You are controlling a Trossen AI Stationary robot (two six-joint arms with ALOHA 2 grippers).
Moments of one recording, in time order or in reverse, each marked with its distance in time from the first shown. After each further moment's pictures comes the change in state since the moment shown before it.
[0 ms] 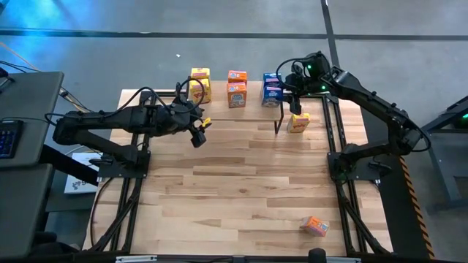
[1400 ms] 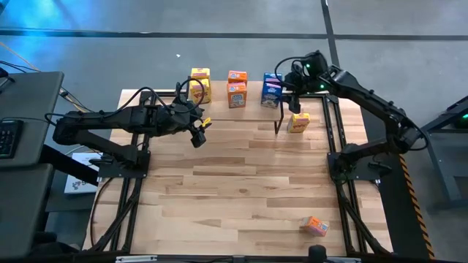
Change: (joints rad) left arm 0.000 0.000 0.000 0.000 0.000 0.000; right arm -0.019 0.024 -0.002 0.004 0.002 0.000
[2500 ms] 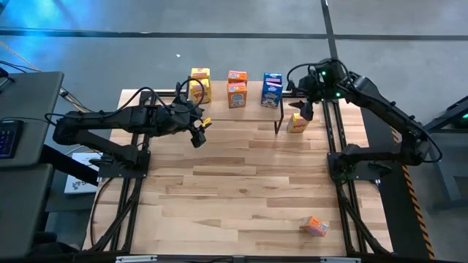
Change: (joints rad) left arm 0.000 0.000 0.000 0.000 0.000 0.000; right arm 0.051 -0.190 -0.002 -0.217 0.138 0.165
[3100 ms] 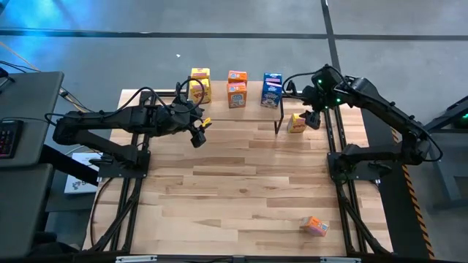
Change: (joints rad) left arm 0.000 0.000 0.000 0.000 0.000 0.009; right arm 0.025 0.001 -0.002 -0.276 0.121 0.071
